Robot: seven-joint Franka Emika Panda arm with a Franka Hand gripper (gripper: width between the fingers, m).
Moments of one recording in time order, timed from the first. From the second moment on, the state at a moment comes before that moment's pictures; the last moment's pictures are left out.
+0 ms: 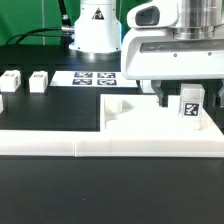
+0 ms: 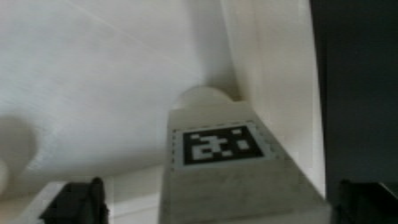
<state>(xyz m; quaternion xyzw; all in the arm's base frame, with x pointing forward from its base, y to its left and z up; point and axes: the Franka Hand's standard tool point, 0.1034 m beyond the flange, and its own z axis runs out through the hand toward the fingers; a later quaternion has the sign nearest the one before) 0.633 0.114 0.063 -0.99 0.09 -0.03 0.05</state>
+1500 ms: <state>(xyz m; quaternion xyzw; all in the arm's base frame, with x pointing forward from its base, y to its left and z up) 0.631 0.113 0.063 -0.73 0.68 0.04 0.08</state>
